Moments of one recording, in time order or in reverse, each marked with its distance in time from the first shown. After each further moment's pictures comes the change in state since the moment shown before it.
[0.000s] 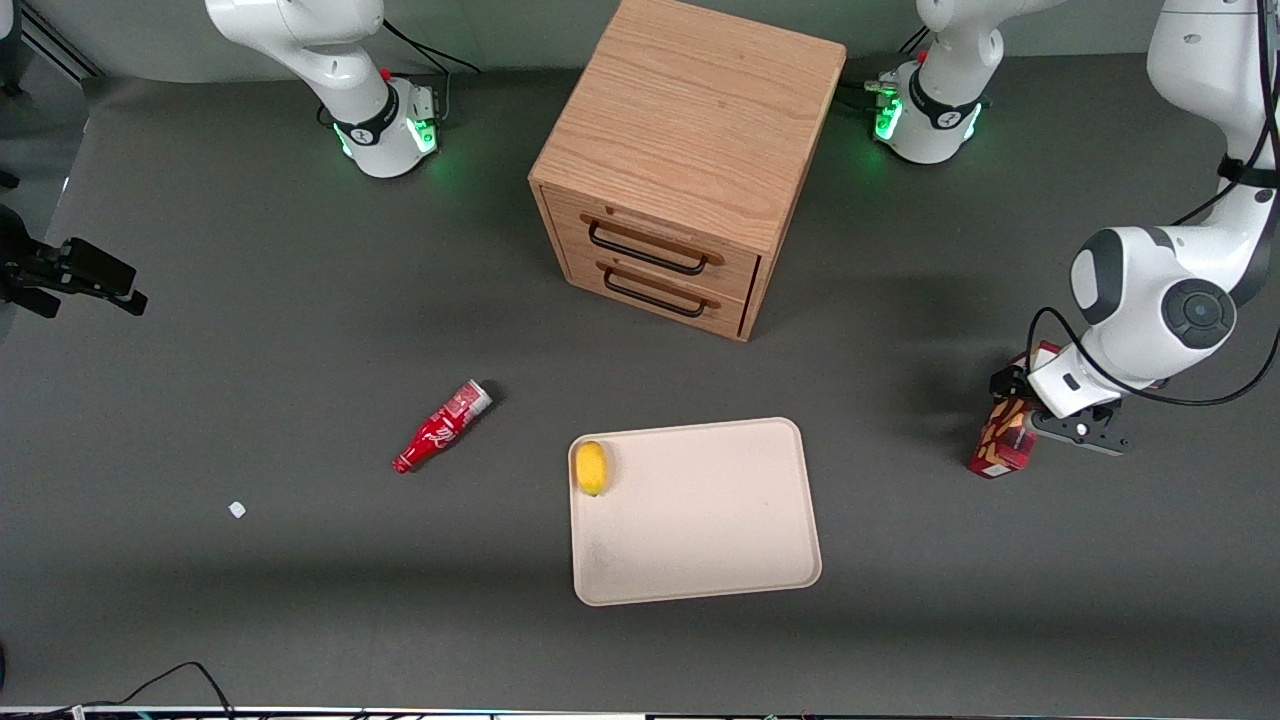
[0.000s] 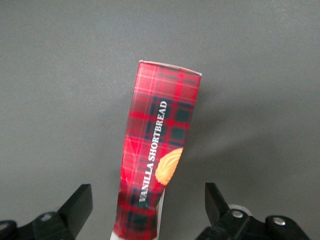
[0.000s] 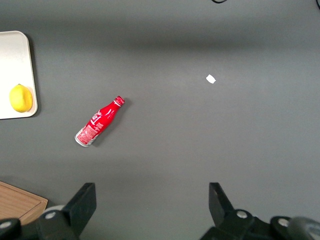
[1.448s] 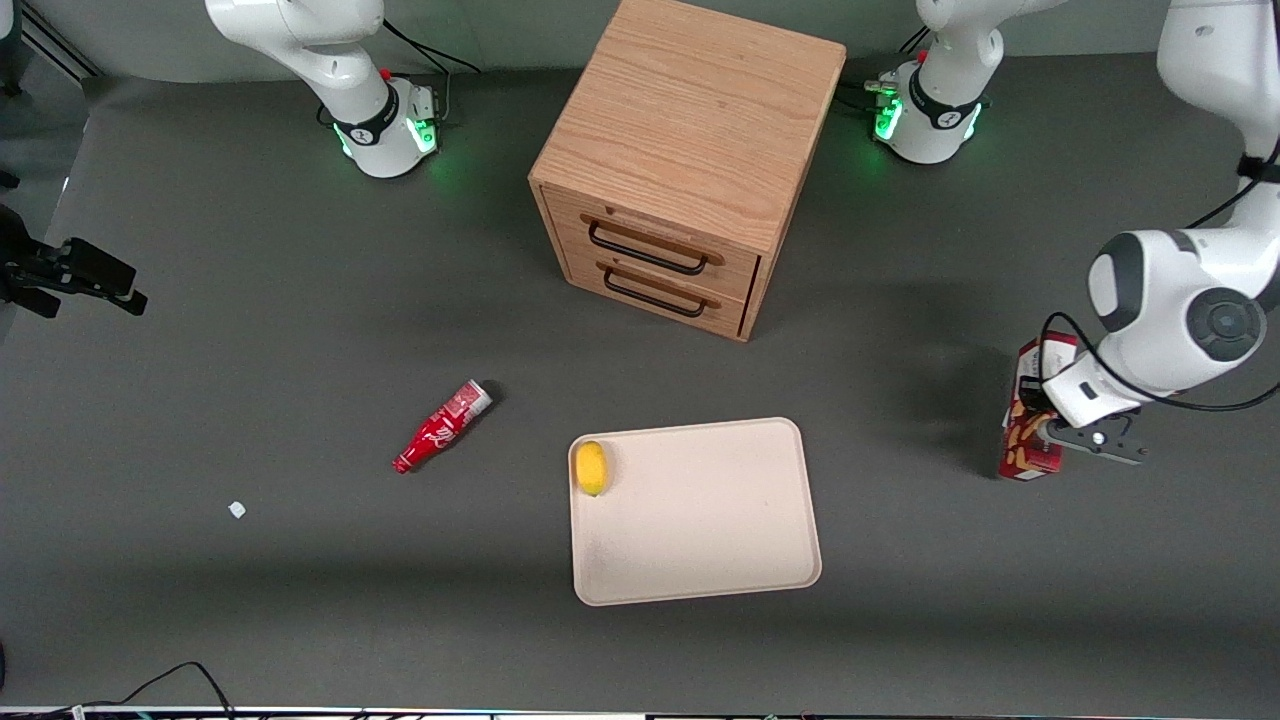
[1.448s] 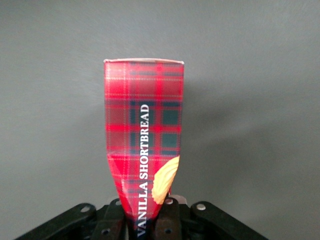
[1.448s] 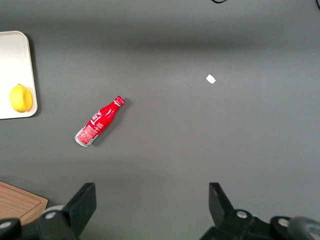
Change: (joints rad) arm -0.015 -0.043 0.012 0.130 -0.002 -0.209 -0.002
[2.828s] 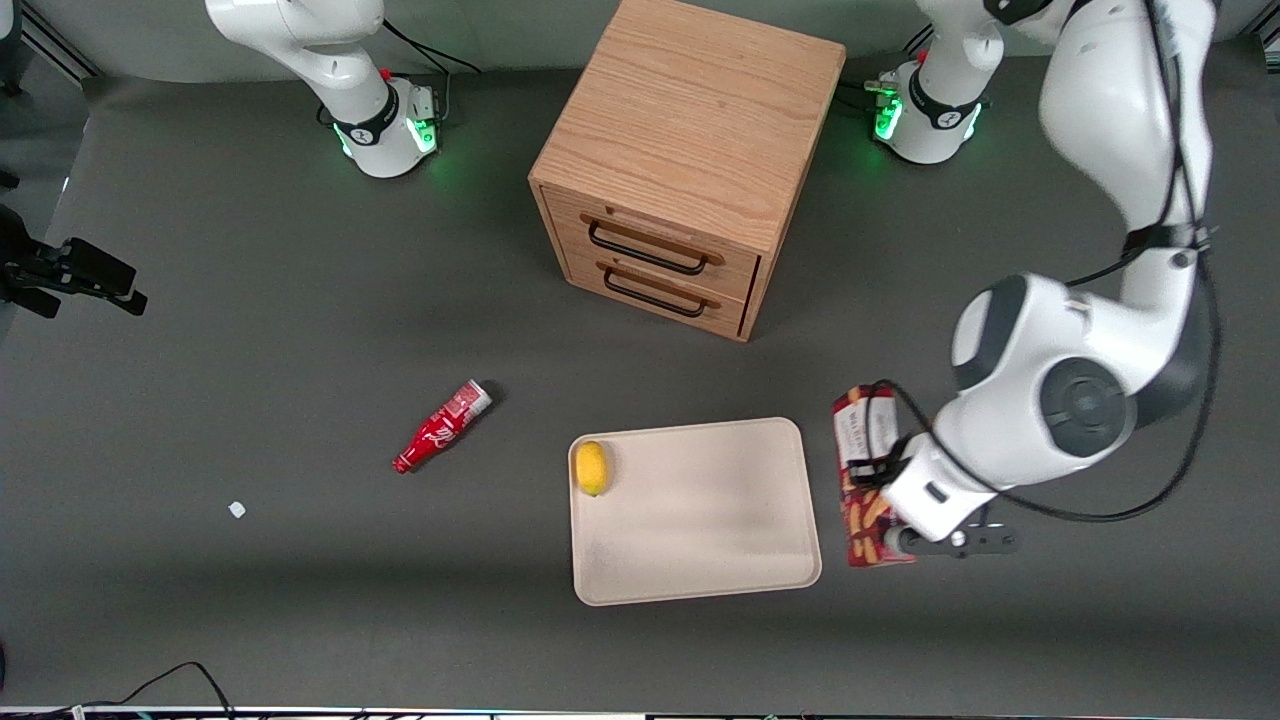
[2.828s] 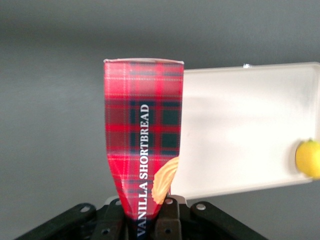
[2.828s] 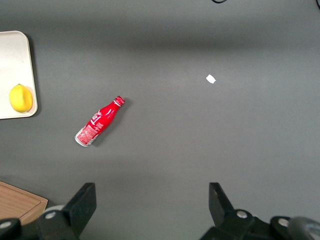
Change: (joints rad) arm -0.386 0.418 -0.106 0.860 -0.060 -0.377 -0.704
